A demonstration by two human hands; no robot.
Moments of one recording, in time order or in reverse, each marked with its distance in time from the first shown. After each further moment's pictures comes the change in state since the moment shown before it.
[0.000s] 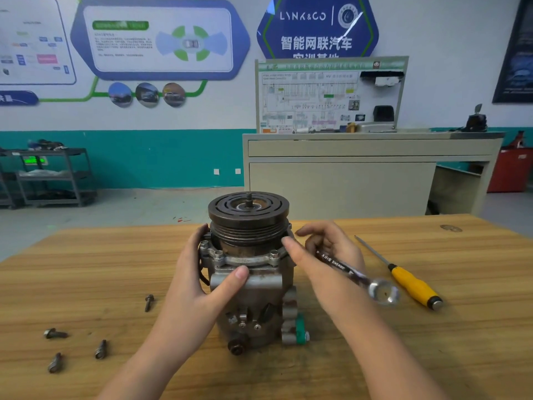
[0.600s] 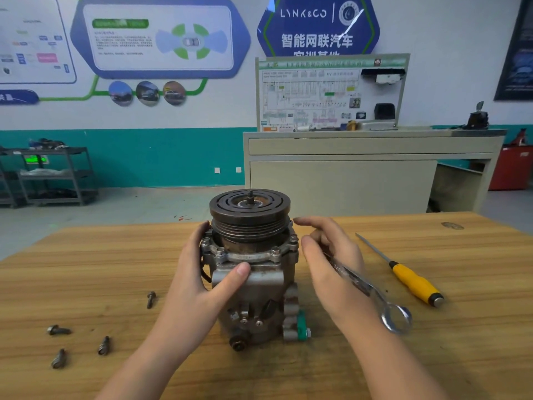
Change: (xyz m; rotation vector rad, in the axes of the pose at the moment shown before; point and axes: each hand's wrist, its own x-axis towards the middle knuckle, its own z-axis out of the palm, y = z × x) left_hand 0.000 0.003 0.000 0.015 0.005 0.003; right_hand -0.002 -0.002 0.000 -0.034 -0.028 -0.070
